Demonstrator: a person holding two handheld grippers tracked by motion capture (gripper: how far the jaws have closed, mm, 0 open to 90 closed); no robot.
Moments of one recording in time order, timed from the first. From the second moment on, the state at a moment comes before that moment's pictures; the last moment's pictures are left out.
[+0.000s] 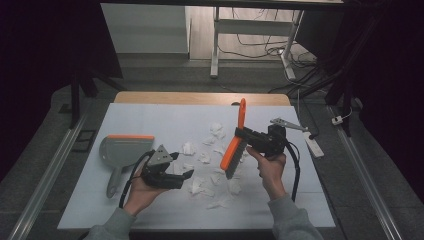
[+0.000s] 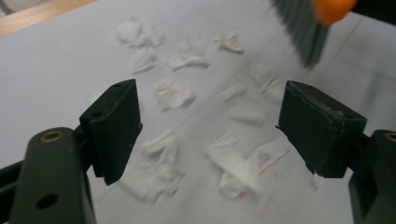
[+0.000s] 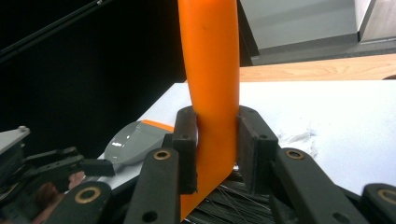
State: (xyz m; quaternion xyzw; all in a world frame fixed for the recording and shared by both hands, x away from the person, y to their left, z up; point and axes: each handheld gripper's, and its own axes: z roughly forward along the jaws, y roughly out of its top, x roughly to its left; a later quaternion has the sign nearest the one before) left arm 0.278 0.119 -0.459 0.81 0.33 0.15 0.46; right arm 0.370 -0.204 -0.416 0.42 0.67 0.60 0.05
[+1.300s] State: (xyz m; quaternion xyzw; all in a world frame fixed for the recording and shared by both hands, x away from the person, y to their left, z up) left arm 0.293 0.045 -0.473 0.77 0.34 0.19 0.50; right arm 0.352 -0.171 -0.438 0.47 0.59 0.66 0.02
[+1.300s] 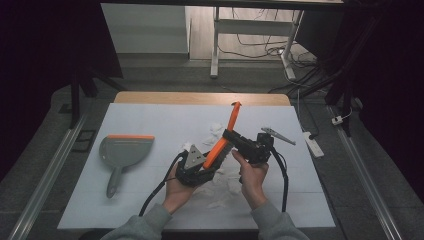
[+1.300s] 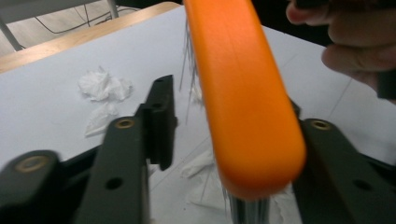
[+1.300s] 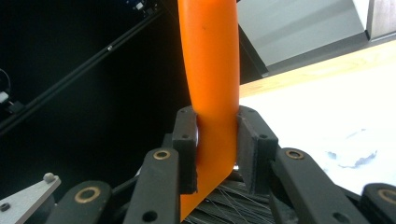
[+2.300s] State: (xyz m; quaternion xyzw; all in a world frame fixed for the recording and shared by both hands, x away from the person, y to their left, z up) left arm 0.314 0.095 -0.467 0.80 0.34 0.13 0.47; right arm 0.356 -0.183 -0.432 0.40 0.70 0.59 0.08
